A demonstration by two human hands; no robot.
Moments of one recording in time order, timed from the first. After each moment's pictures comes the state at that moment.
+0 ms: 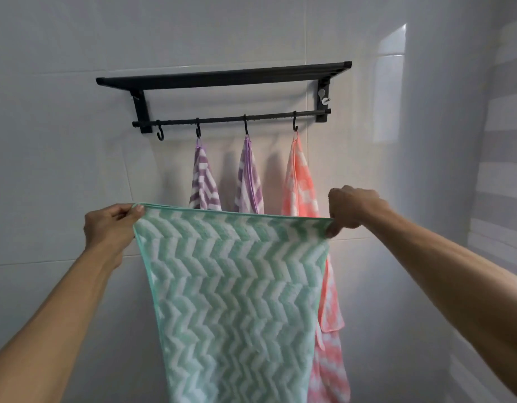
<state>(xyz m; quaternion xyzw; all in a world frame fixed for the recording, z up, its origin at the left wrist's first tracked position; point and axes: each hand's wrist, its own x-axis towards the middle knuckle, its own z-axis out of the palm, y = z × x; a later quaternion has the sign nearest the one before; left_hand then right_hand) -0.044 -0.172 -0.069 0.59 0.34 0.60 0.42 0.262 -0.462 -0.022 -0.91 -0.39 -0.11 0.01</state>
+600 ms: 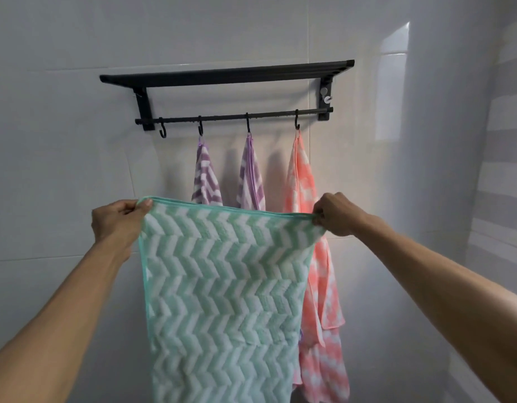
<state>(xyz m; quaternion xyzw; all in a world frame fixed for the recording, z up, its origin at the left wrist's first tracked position) -0.040 -0.179 -0.066 0.57 0.35 0.62 0.41 0.275 -0.439 -0.054 -0.84 -0.49 -0.13 0.21</state>
